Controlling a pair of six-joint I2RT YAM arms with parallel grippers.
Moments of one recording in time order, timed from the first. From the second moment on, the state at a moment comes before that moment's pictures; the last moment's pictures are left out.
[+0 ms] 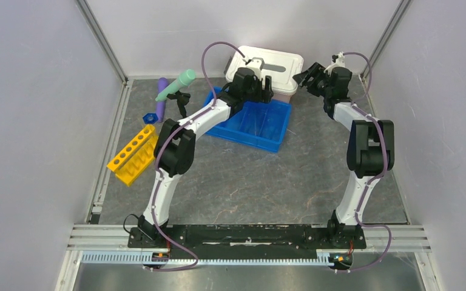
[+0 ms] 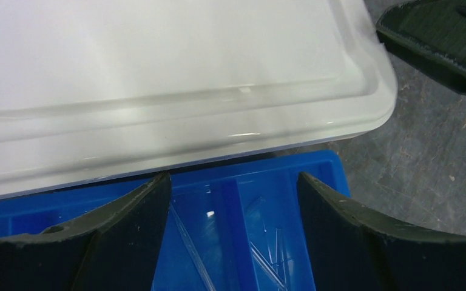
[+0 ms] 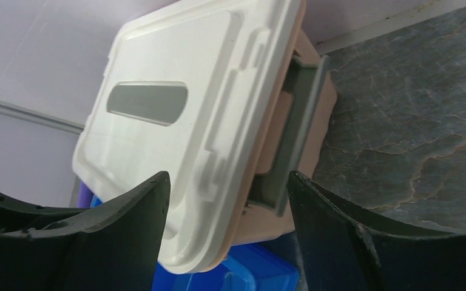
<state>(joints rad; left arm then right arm) -0.61 2.25 1.93 -0.05 0.01 -0.28 -0.02 1.97 1.37 0.37 -0.37 0.63</state>
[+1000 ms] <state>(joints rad) -0.60 2.21 1.91 0.18 0.16 -0.31 -0.01 2.11 1.47 0.39 -0.37 0.65</state>
